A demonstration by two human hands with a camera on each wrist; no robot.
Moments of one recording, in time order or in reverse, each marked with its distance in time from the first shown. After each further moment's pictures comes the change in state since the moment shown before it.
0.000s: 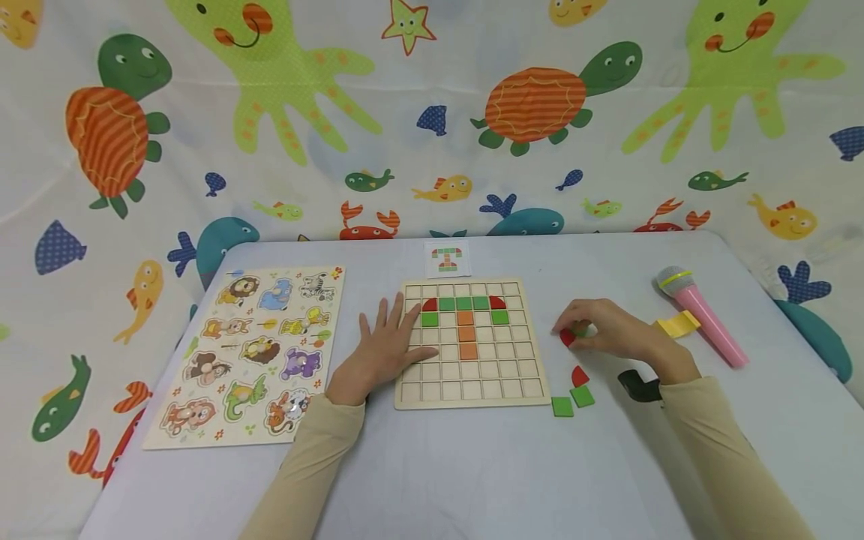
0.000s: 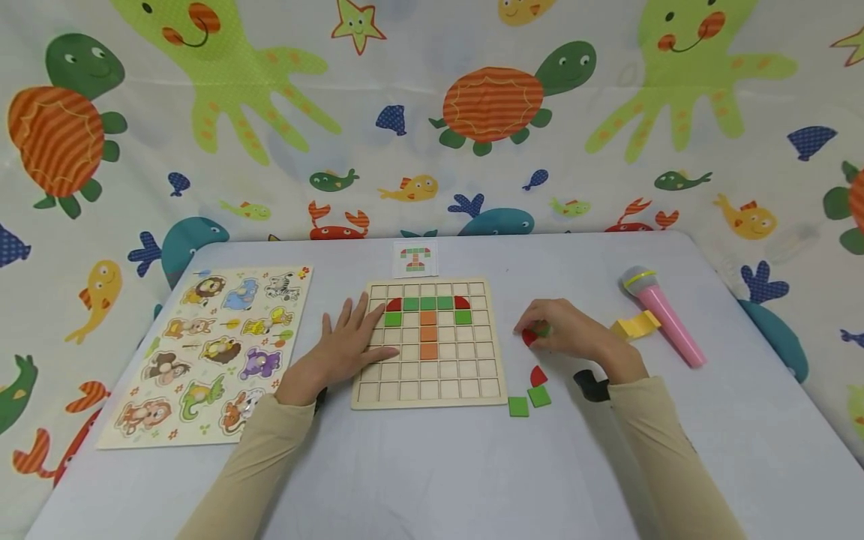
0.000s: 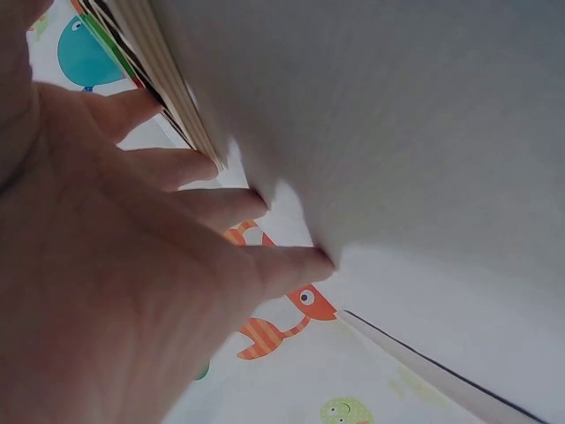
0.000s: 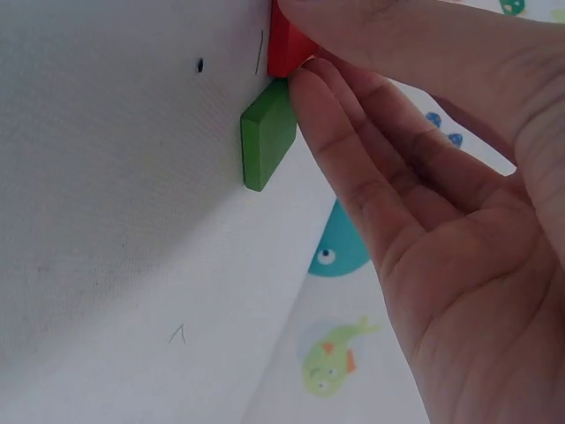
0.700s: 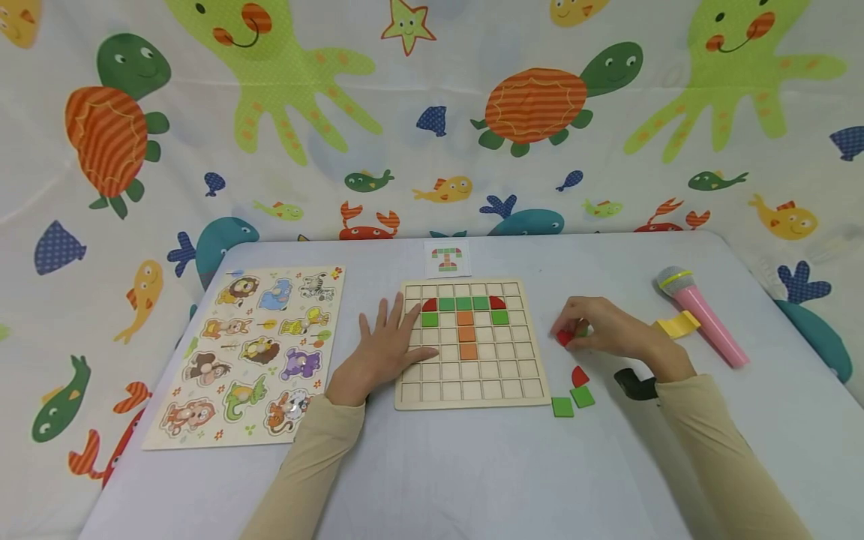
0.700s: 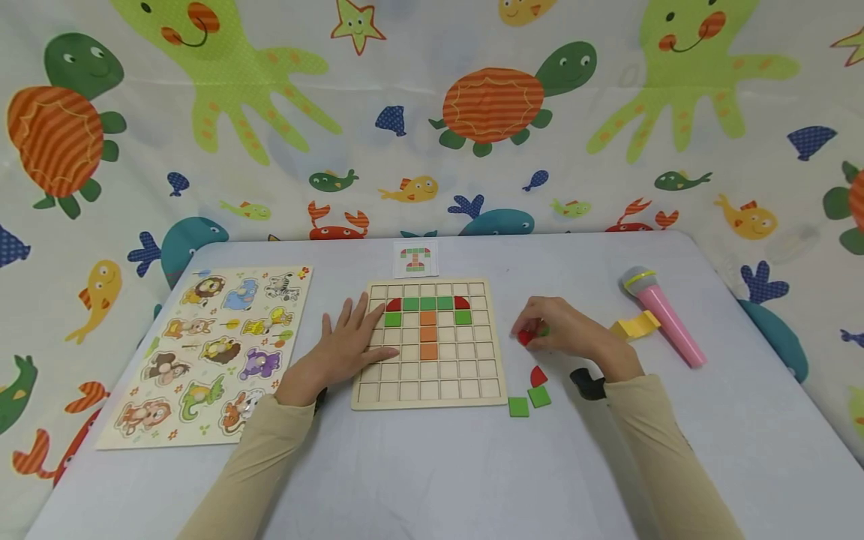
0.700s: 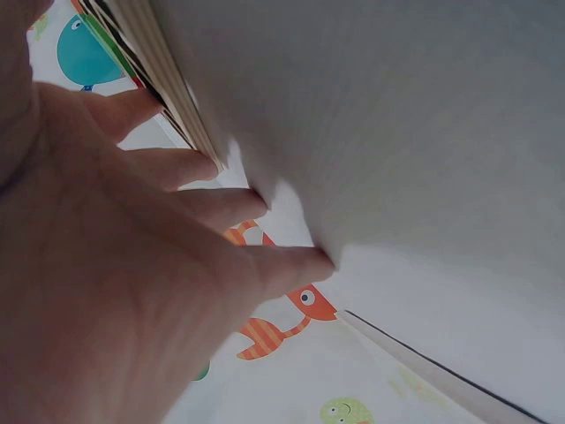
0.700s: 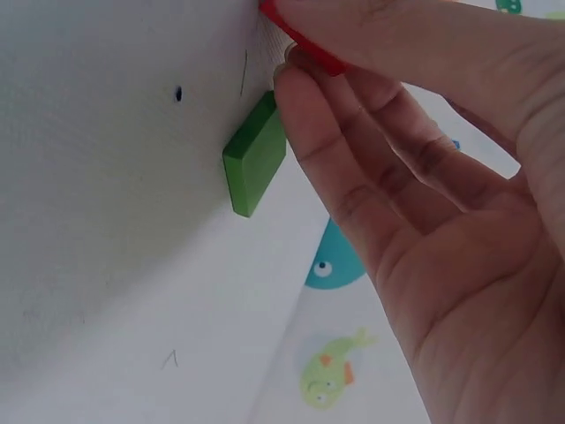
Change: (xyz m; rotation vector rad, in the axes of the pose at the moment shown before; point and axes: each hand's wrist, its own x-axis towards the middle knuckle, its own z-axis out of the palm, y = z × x) left_hand -0.001 0.000 0.000 -0.008 0.001 0.004; right_hand 0.005 -0.001 0.001 0.028 -0.006 0.028
